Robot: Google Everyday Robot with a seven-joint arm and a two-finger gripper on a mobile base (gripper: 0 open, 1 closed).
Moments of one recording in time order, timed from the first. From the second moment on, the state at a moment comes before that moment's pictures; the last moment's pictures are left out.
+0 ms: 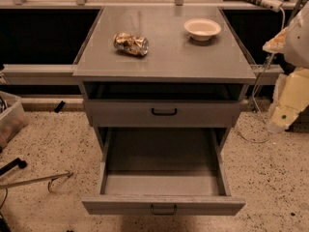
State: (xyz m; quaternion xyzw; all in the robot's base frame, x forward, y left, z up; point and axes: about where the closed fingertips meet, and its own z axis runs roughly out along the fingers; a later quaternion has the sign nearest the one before) arm 0.438 -0.217 0.976 -0.60 0.78 -0.03 0.16
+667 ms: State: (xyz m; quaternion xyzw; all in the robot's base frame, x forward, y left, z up) arm 0.434 -0.217 0.959 -0.60 0.78 -0.03 0.17
